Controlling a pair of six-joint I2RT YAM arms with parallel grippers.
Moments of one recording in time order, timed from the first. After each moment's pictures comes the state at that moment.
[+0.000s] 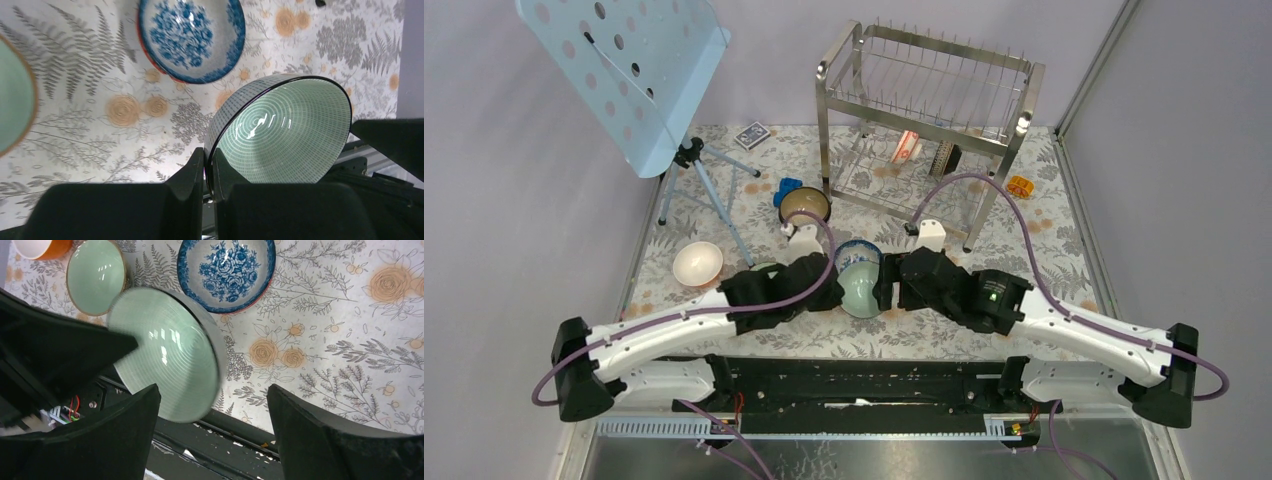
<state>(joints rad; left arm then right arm) -1.12 1.11 0.90 -0.60 -0.40 -1.05 1.11 1.08 0.98 -0.68 0.38 0.81</state>
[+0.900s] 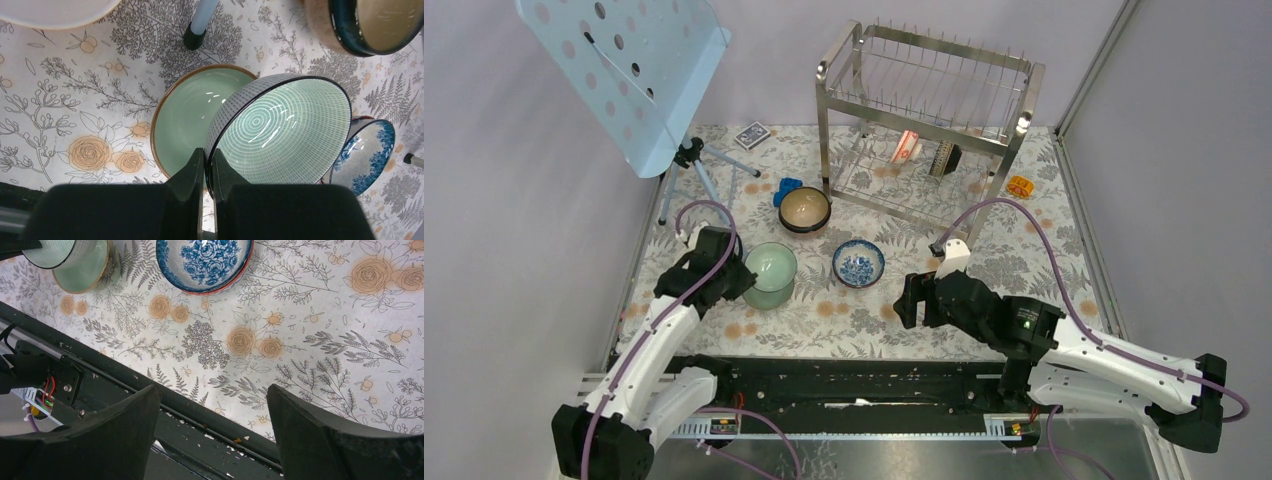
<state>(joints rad) -0.26 0.87 0.72 -0.78 -0.15 -0.89 1.11 0.80 0.73 -0.61 0.37 0.72</state>
